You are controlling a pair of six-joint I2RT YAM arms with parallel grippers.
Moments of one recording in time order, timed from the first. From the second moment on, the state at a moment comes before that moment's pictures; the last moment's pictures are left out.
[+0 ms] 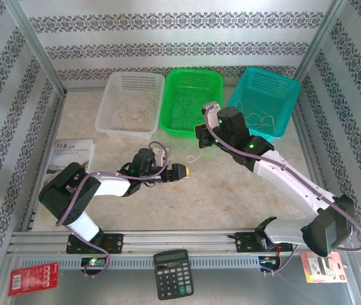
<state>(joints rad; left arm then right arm) -0.63 1.62 0.55 0.56 0.53 -0.85 0.58 1.27 1.11 -0.36 -0.09 0.23</state>
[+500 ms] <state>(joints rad) -0.72 1.80 0.56 0.83 0.57 -0.98 0.55 1.30 1.18 -0.36 -0.10 0.26</state>
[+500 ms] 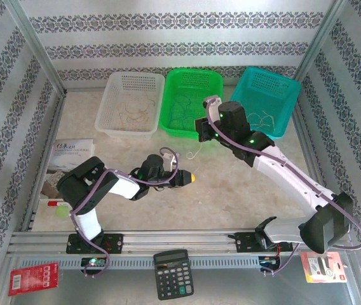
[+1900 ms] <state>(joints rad) -0.66 1.36 0.84 0.34 0.43 -0.71 0.24 1.39 1.60 -0.15 -0.15 0.46</state>
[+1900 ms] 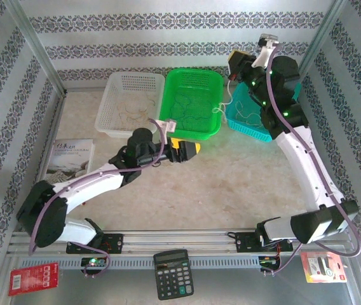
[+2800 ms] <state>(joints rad) -0.50 1.20 0.84 0.04 0.34 -0.65 0.16 1.76 1.76 0.14 0.53 0.25</state>
